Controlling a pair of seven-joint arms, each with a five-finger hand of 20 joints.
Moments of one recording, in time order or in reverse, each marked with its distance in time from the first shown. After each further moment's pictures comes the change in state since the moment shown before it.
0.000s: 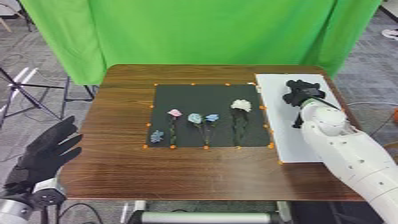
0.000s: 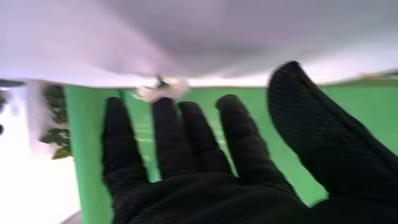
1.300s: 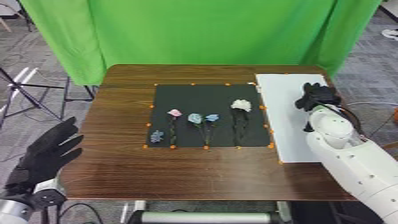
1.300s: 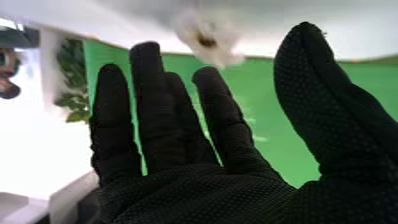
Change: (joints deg) left arm 0.0 -0.1 0.0 0.0 0.0 -0.3 -0.4; right arm -6.7 3.4 3.0 -7.3 -4.8 2.6 9.9
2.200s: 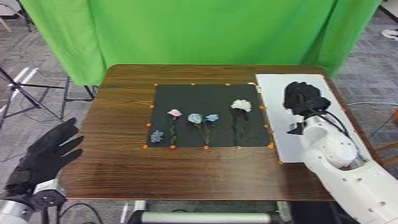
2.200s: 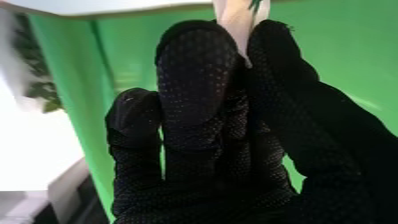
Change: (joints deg) left arm 0.0 -0.1 0.0 0.0 0.0 -0.1 -0.4; right arm -12.4 1.0 5.3 -14.7 2.3 15.9 -10.2
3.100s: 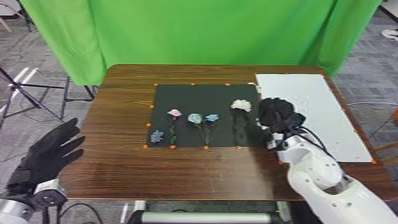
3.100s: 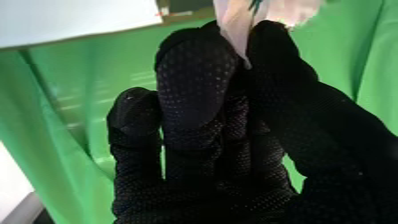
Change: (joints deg) left arm -0.3 0.1 0.0 0.3 0.0 -0.7 -0.6; right arm -8.0 -2.9 -0.6 -7.9 -0.9 -0.5 -5.5
